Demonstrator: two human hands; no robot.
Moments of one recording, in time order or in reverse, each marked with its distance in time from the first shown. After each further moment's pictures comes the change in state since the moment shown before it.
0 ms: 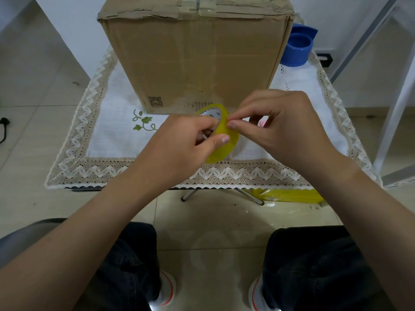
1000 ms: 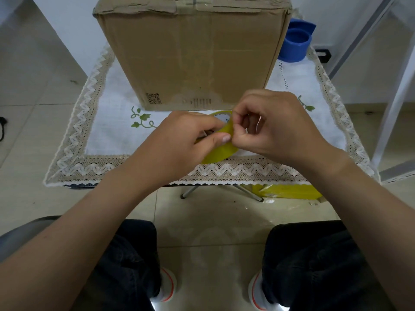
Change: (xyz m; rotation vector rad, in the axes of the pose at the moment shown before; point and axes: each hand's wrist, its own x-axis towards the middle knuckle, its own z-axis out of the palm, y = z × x) left_hand 0.000 0.001 -0.005 0.009 -0.081 0.092; right_hand 0.000 -0.004 0.004 -0.123 -0.033 -0.078
